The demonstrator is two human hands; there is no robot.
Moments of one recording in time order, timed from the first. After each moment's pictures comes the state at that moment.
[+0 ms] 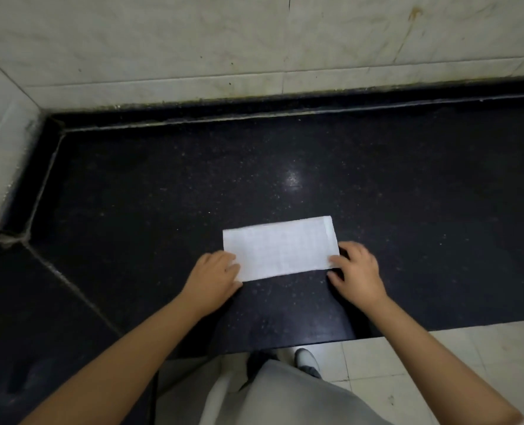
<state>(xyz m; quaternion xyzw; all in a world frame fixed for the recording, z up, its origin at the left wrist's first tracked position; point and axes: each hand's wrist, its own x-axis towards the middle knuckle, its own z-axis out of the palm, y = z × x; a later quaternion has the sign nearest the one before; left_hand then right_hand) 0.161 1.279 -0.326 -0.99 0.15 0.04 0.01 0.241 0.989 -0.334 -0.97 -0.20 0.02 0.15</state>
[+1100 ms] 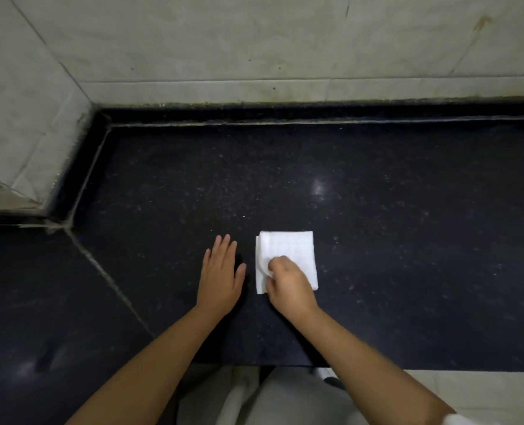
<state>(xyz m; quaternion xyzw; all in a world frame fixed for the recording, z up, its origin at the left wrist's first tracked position) 0.146 1.300 -0.345 -0.96 -0.16 0.00 -0.22 0.200 1.155 -0.332 -0.90 -0.29 0.05 0.32</state>
